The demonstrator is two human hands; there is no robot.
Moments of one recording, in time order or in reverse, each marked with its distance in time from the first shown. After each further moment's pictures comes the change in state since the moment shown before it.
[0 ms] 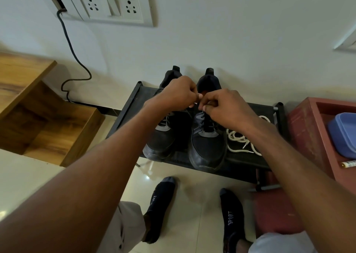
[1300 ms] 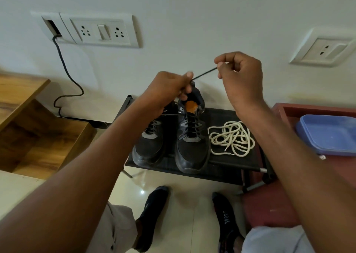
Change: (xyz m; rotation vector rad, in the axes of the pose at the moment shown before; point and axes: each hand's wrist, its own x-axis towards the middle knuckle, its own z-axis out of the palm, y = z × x) left_hand -0.039 0.050 -0.028 -0.520 0.101 0.049; right_hand -0.015 -0.018 -0.078 0.487 0.637 -0.010
